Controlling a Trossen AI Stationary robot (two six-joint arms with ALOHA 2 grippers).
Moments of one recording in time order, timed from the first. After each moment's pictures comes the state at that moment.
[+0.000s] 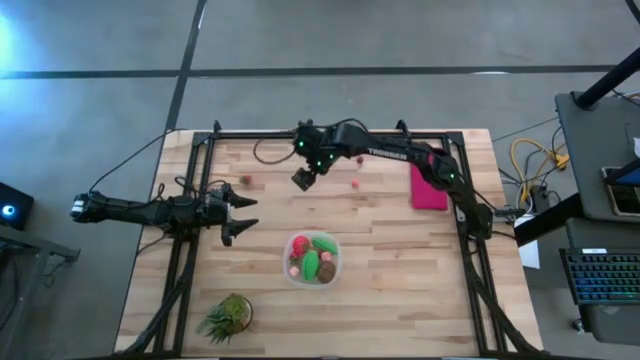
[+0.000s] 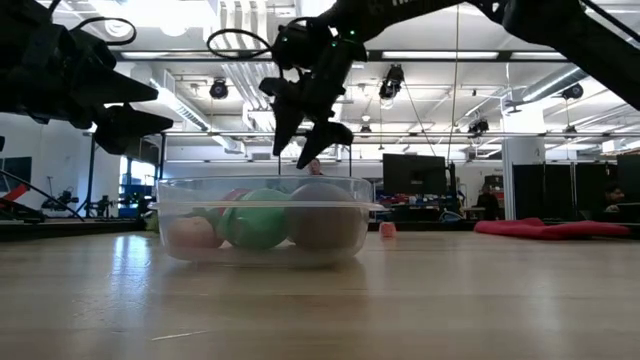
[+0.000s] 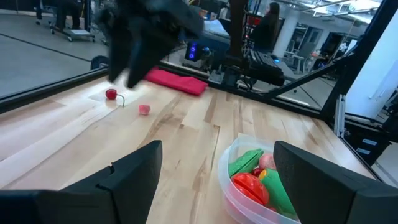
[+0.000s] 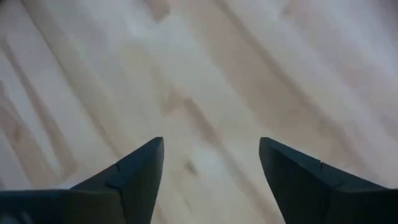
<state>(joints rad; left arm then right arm) -0.11 0.19 0.00 0.05 -0.27 -0.28 -0.29 2.26 2.16 -1.01 -0.12 0.39</state>
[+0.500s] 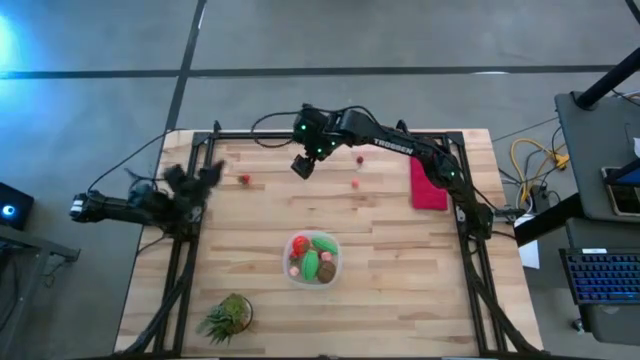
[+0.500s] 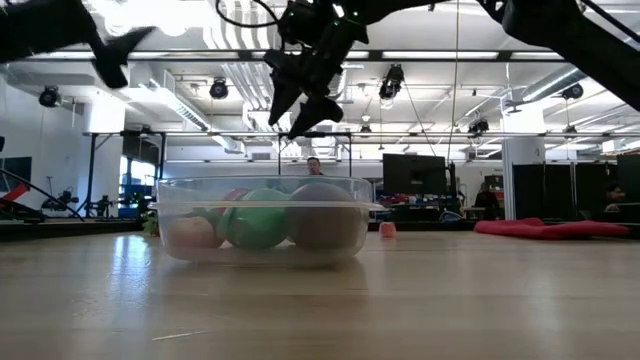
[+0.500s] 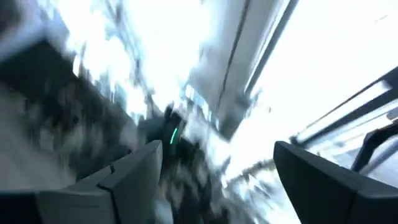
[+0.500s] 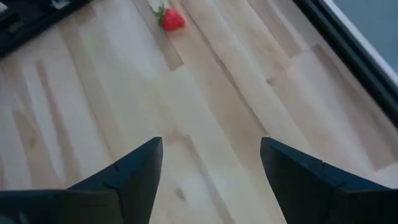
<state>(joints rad) -0.11 0.21 0.04 0.85 -0.53 -0.48 -0.33 2.26 2.31 -1.04 -0.10 0.22</state>
